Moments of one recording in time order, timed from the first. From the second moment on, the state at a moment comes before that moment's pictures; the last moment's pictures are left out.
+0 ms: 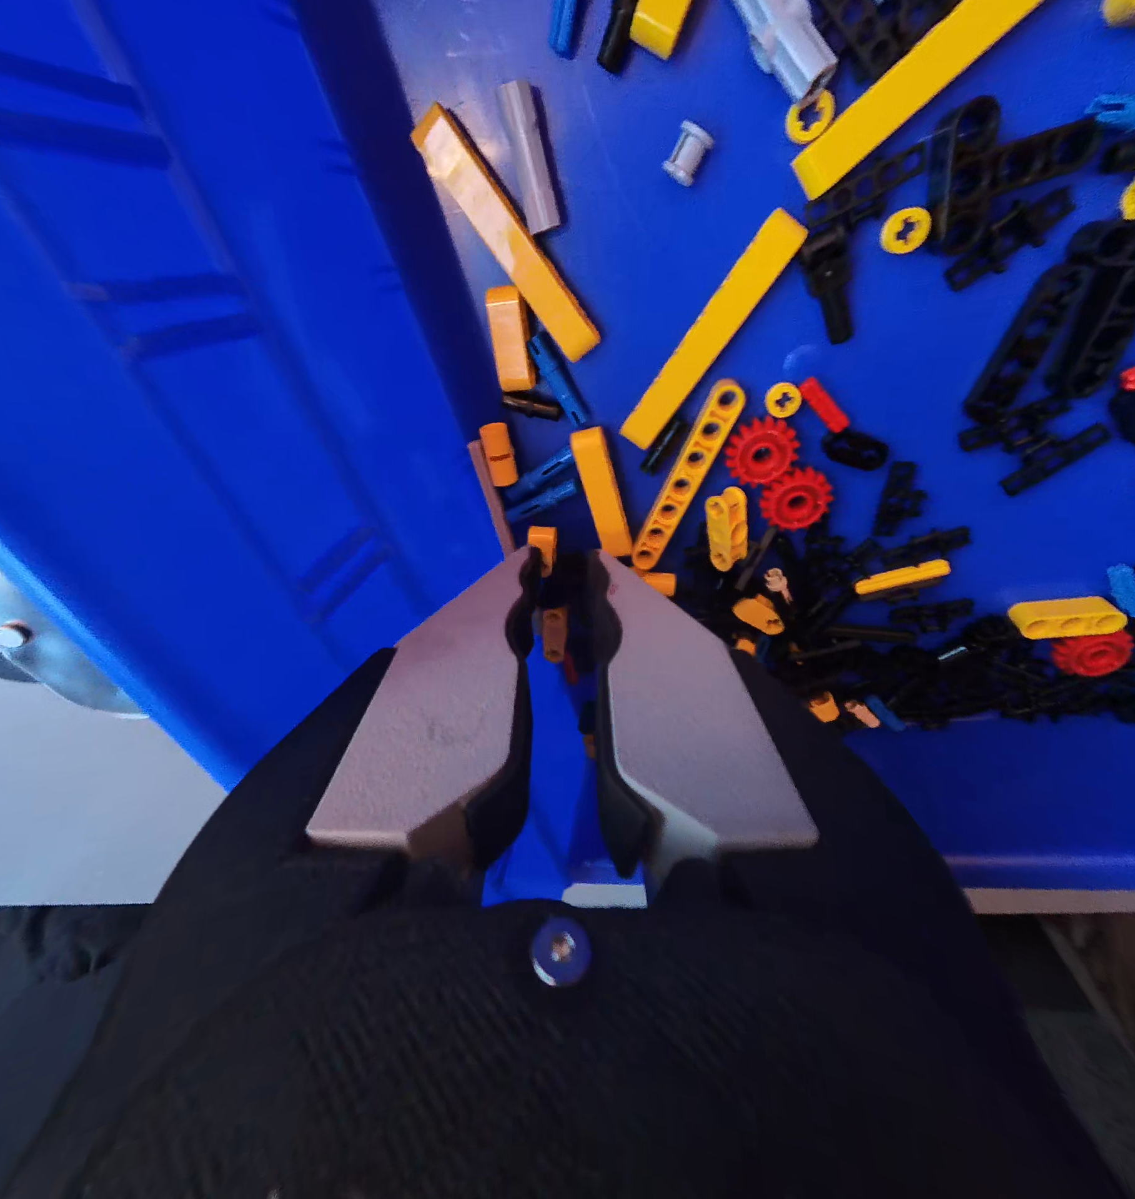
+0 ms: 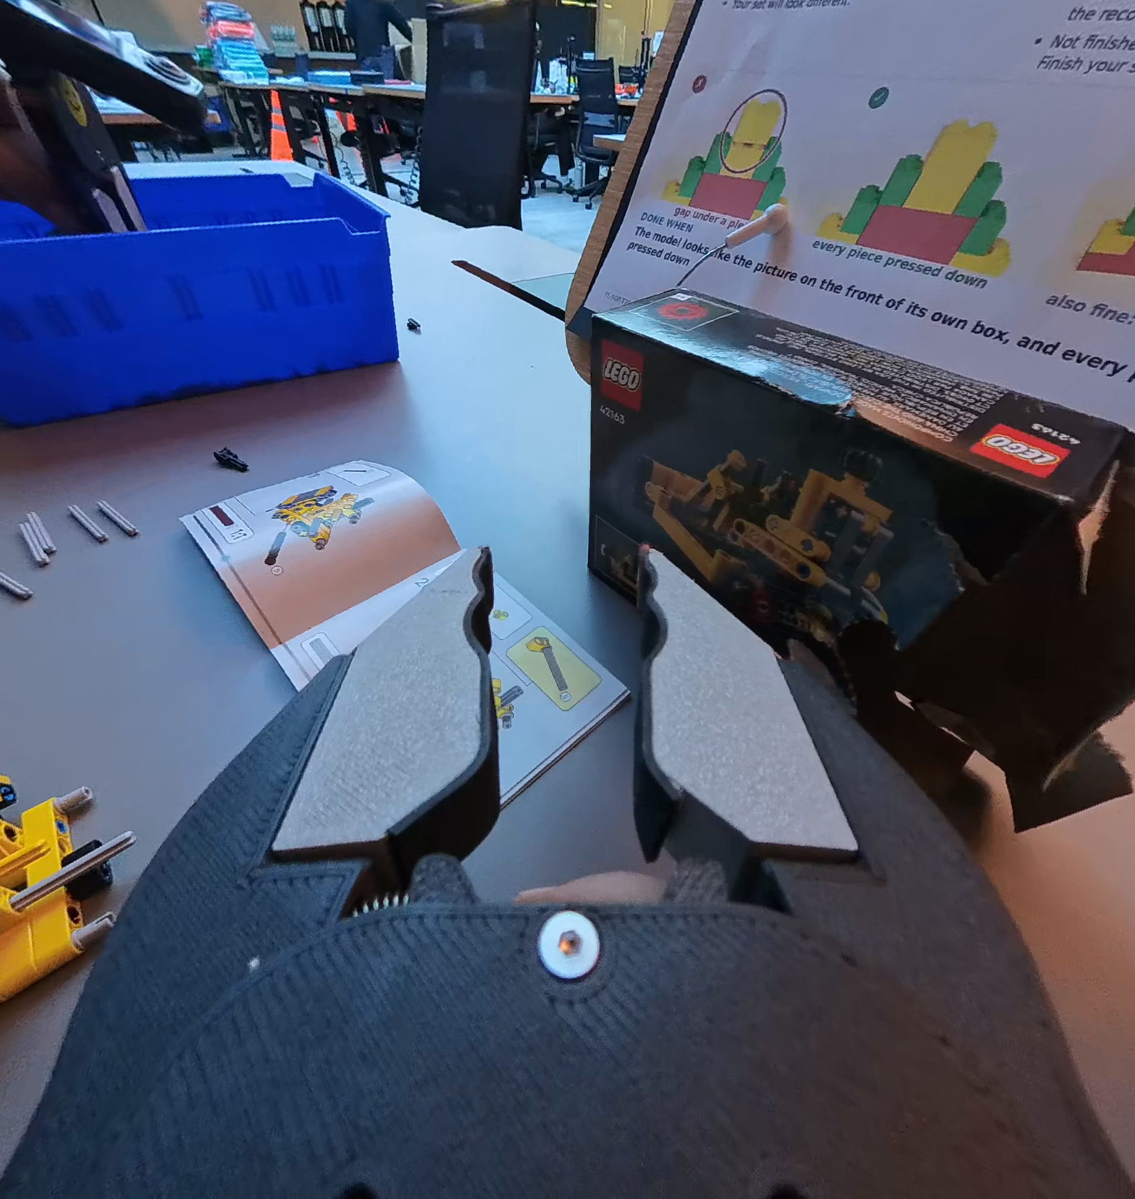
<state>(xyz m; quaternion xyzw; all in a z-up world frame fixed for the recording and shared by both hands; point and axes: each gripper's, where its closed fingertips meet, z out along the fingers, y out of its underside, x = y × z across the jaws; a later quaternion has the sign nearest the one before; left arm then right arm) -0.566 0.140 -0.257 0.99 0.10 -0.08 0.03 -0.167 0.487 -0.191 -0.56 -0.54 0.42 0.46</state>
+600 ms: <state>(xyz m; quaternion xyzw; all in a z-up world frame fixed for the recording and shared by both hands) -0.565 0.137 -0.263 0.99 0.07 -0.07 0.06 -0.167 0.486 -0.191 -0.56 -0.54 0.43 0.46</state>
